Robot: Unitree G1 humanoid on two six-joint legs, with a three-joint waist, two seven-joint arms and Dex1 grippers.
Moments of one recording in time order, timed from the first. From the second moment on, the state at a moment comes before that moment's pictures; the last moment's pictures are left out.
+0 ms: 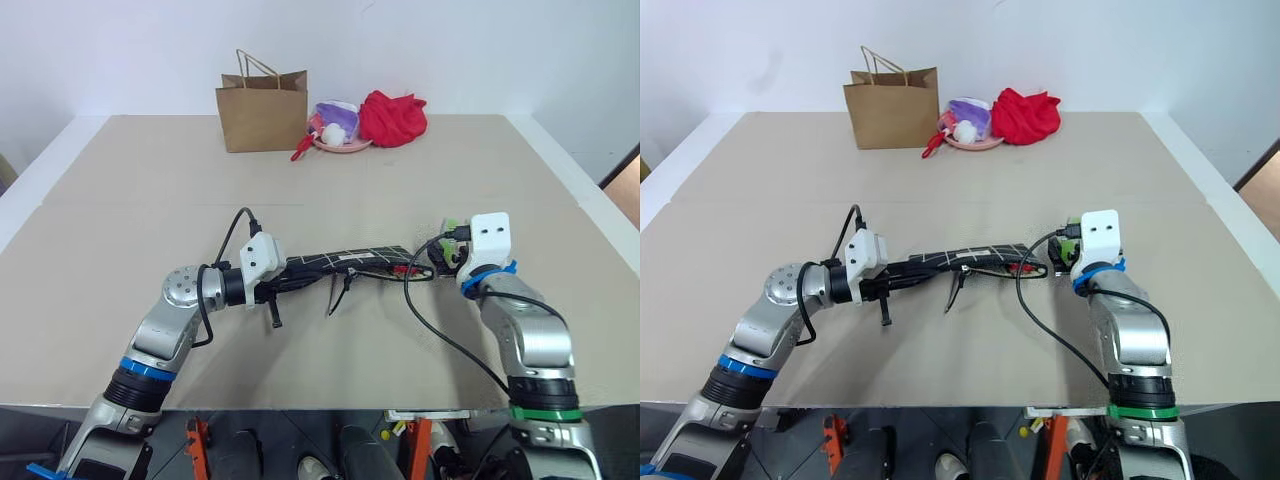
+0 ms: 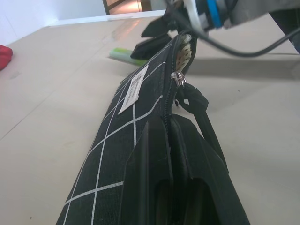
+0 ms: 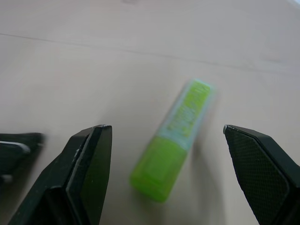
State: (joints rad) left arm -0.44 0.42 -0.18 -0.06 -0.29 0.17 -0.99; right arm -0.40 -0.39 -0.16 -0.06 0.16 0.66 0.08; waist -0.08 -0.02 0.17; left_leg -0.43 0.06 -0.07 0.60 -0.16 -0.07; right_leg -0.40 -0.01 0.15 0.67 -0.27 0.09
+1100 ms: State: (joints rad) left arm -0.44 0.42 -0.18 -0.06 -0.29 0.18 -0.97; right arm -0.27 -0.39 -0.19 -0.11 0.11 0.63 0.07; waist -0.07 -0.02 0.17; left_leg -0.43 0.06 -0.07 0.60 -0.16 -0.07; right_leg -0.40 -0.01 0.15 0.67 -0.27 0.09
